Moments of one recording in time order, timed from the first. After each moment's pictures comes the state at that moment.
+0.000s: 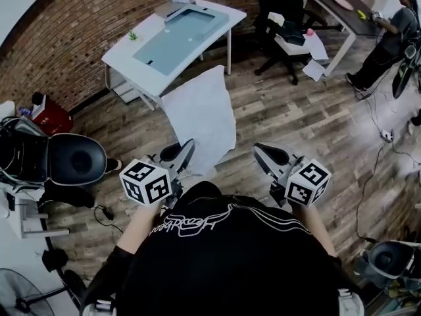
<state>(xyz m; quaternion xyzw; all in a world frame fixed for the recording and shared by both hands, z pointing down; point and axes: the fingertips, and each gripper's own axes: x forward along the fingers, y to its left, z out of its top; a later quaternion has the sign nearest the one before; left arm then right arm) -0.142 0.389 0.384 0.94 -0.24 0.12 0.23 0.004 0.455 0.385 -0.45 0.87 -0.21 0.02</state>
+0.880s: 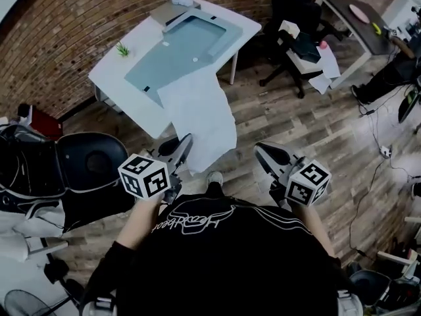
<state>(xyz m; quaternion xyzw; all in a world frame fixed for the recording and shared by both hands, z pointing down) -0.122 0.145 0.411 0.92 -0.24 0.11 0.28 0.031 0.223 0.403 -0.46 0.85 -0.25 0.00</state>
